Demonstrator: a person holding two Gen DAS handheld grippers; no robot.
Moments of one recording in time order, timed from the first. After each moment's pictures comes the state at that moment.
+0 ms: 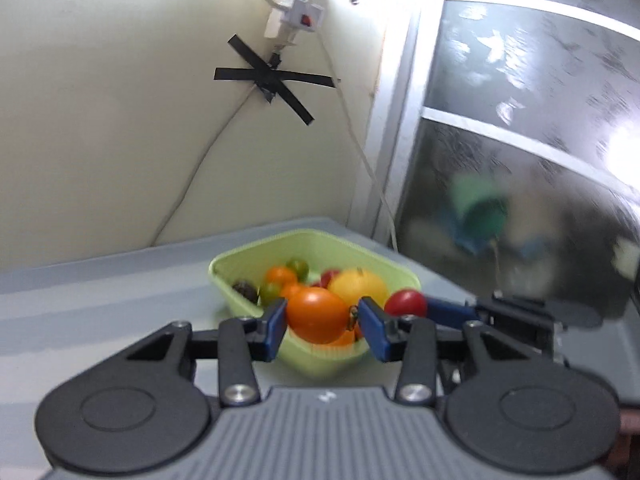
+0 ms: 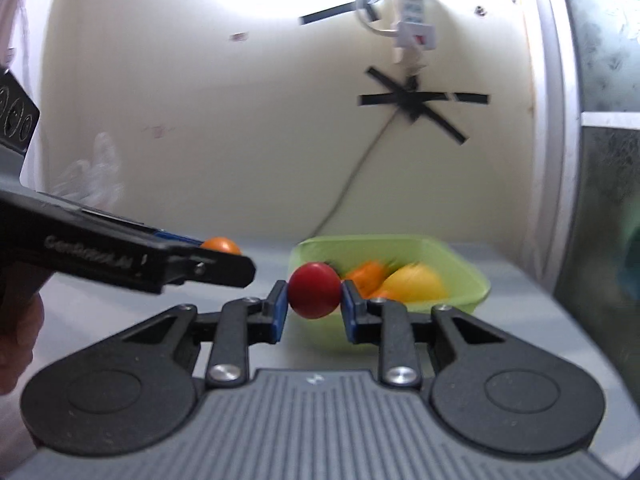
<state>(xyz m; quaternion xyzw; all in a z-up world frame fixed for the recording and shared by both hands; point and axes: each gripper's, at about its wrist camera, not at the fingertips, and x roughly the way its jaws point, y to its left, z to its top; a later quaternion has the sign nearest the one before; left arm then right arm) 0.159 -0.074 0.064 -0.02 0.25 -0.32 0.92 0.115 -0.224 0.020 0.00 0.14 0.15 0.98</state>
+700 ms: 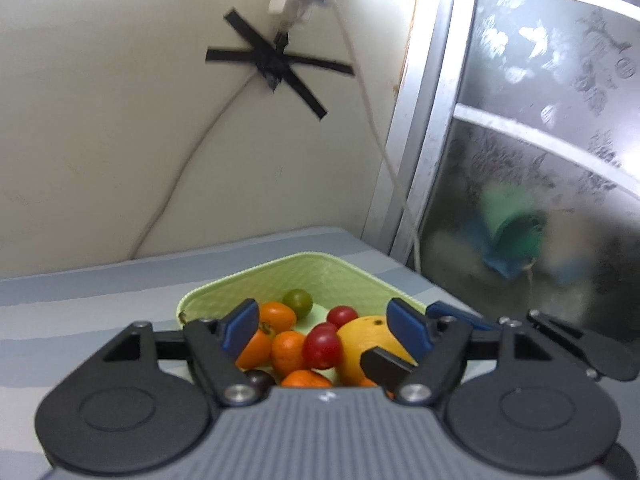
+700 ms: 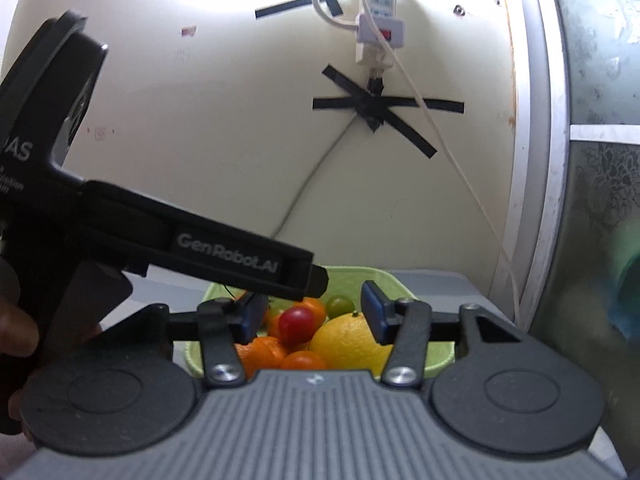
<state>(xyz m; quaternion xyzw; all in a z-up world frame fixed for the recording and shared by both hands) 0.209 -0.113 0.057 -0.02 0.25 -0.30 0.92 0.165 -0.237 0.015 -0.02 0.11 0.11 0.99</state>
